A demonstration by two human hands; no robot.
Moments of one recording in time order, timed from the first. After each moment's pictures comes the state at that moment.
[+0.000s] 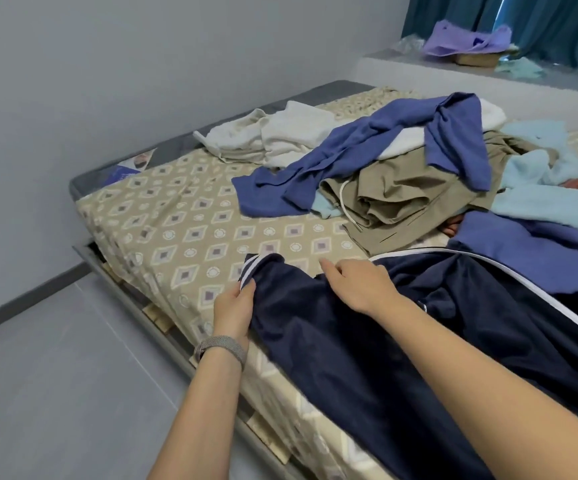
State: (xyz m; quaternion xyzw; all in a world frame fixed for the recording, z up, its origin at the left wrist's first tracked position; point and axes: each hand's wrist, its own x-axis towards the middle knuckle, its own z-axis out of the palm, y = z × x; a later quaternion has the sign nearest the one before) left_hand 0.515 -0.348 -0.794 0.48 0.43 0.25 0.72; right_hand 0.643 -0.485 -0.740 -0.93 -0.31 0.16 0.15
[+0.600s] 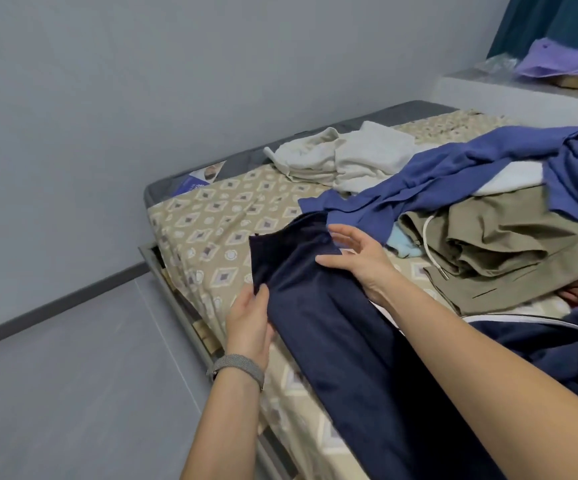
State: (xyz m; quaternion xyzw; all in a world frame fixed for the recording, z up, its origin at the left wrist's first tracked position) left_hand 0.508 -0.274 -0.787 0.35 0.37 0.36 0.78; right_hand 0.682 -0.339 -0.748 -0.63 -0.26 0.34 0.64
